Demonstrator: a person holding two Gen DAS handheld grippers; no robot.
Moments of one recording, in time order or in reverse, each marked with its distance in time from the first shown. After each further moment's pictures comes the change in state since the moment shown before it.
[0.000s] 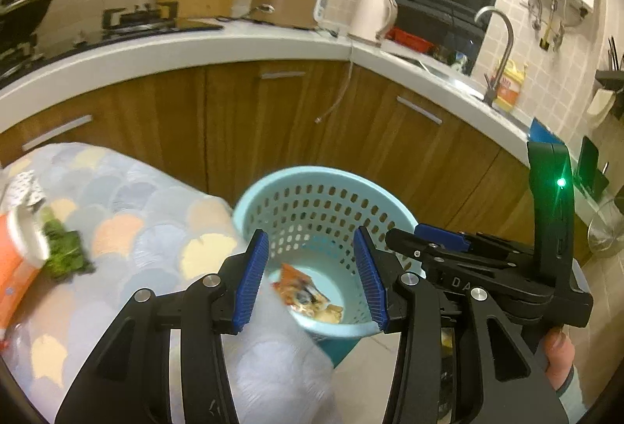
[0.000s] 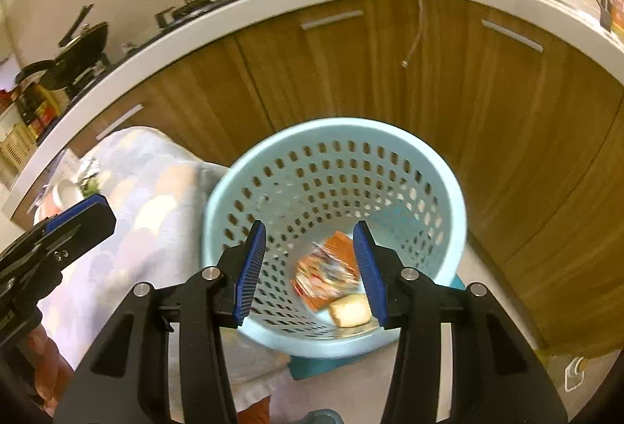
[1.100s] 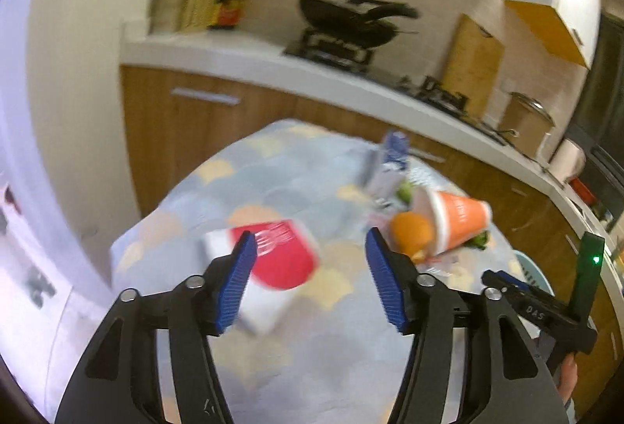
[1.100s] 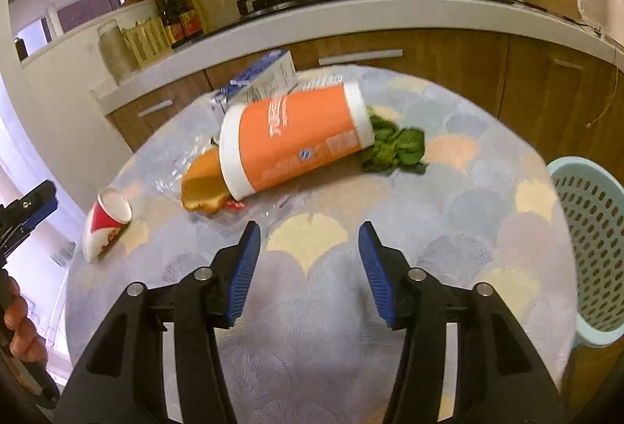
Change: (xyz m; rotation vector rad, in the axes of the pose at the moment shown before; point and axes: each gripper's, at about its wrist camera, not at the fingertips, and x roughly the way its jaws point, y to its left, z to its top) left arm -0.307 0.246 -0.140 -0.520 -0.233 0.593; right arm 0.027 0.281 -0.079 -0.349 0.050 0.312
